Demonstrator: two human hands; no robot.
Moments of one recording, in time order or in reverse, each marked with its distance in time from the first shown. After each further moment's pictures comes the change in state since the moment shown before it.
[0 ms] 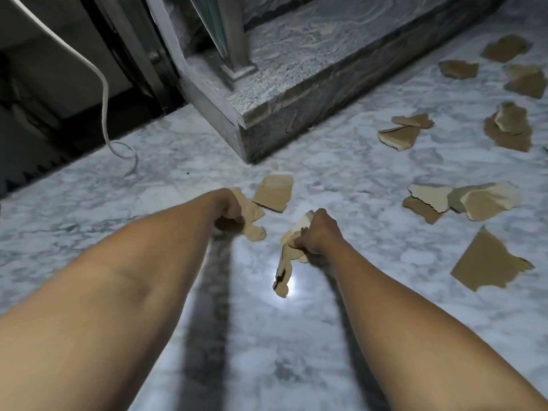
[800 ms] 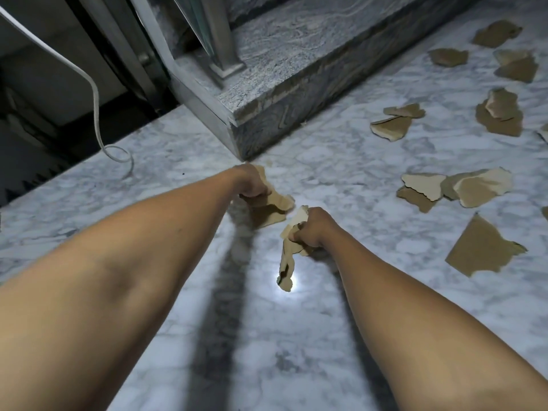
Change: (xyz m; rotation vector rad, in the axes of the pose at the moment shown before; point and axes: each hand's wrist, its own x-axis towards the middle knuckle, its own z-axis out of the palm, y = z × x) left_hand -0.033 0.049 -0.017 0.178 0.284 0.280; right_hand 0.001 0.008 -0.005 -0.065 -0.079 -0.072
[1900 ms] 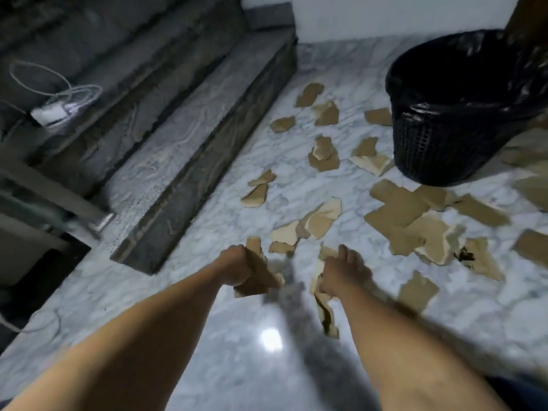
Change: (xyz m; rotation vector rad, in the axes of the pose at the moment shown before) left_hand -0.098 0.257 -0.007 0.162 -0.035 0.303; right_hand -0.104 0.224 -0.179 -0.230 0.209 0.408
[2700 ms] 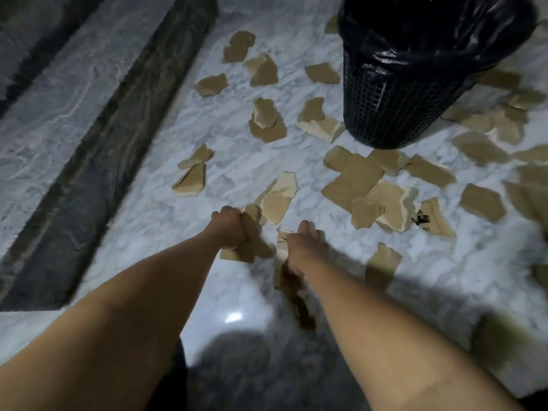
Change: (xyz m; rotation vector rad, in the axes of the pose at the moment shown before) left_hand 0.159 0.057 0.026 0.162 0.012 0.225; right_hand 0.042 -0.007 -0.009 0.043 -0.055 0.082
